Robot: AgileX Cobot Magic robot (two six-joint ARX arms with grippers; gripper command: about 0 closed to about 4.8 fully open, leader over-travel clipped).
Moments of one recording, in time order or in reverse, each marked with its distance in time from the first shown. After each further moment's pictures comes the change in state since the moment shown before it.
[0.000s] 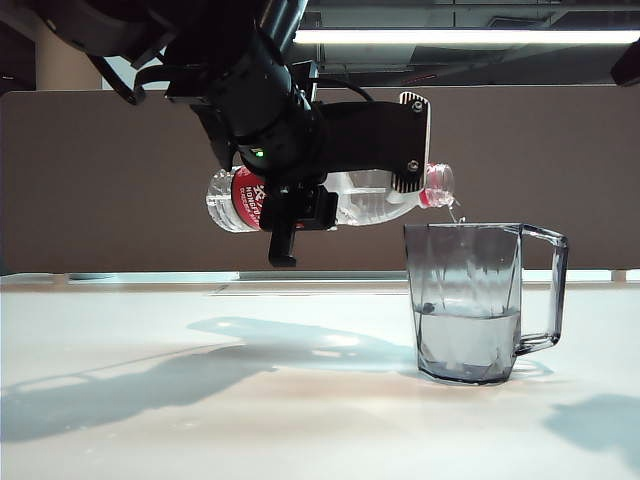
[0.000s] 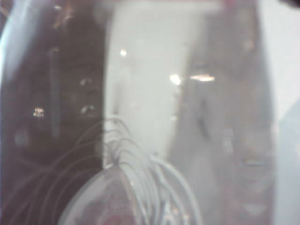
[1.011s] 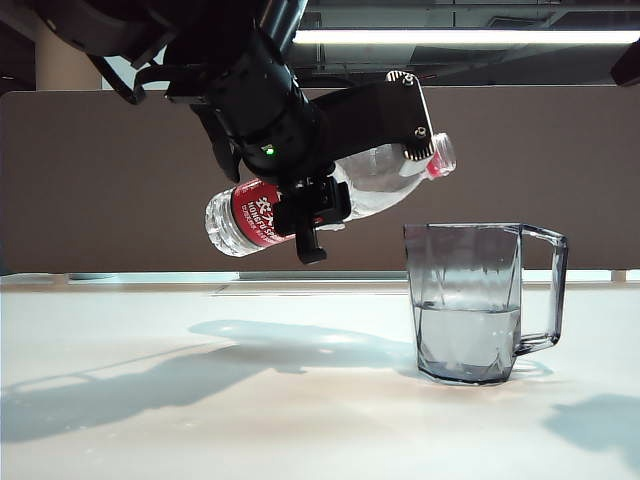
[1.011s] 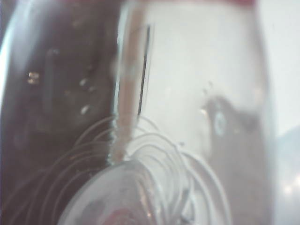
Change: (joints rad) left arm 0.000 0.000 0.000 0.000 0.011 -0.251; right arm 0.000 0.000 0.000 0.000 0.000 0.000
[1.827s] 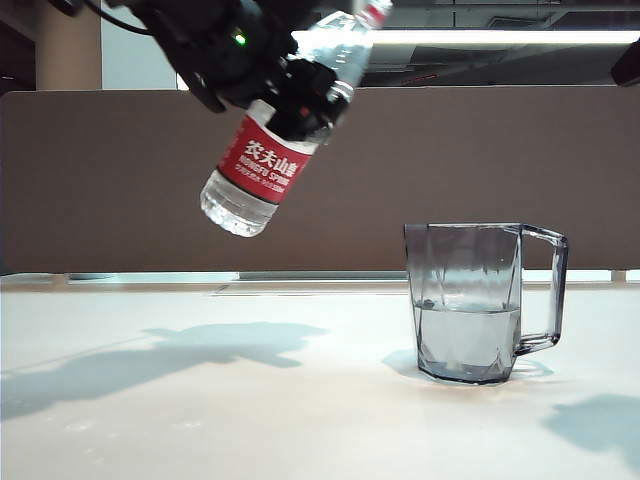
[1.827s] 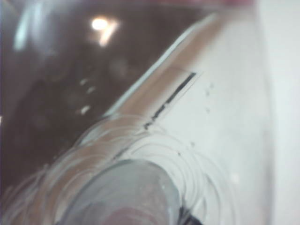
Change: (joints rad) left arm 0.079 -0.208 -0.001 -0.099 0.136 -0.642; right arm 0.000 0.000 0.000 0.000 0.000 0.000
